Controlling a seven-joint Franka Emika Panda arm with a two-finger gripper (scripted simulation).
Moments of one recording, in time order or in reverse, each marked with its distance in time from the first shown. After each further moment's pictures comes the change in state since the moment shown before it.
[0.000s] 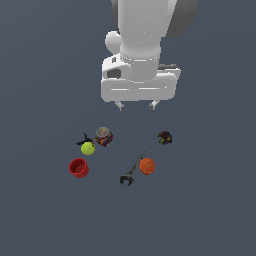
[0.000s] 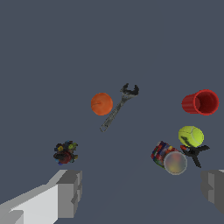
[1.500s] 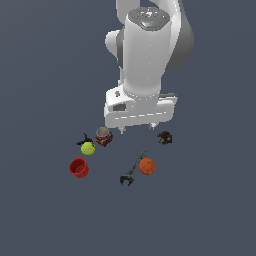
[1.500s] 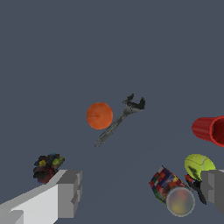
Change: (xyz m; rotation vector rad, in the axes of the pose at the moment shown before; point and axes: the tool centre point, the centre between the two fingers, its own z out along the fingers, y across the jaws) arm 0.039 -0.001 0.060 -0.022 0.011 -0.129
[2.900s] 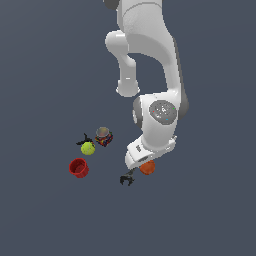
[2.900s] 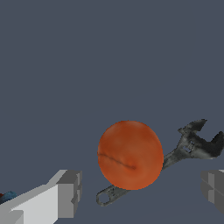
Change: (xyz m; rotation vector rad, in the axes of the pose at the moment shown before) arm 0.038 -0.051 0.172 0.015 -0.021 -0.273
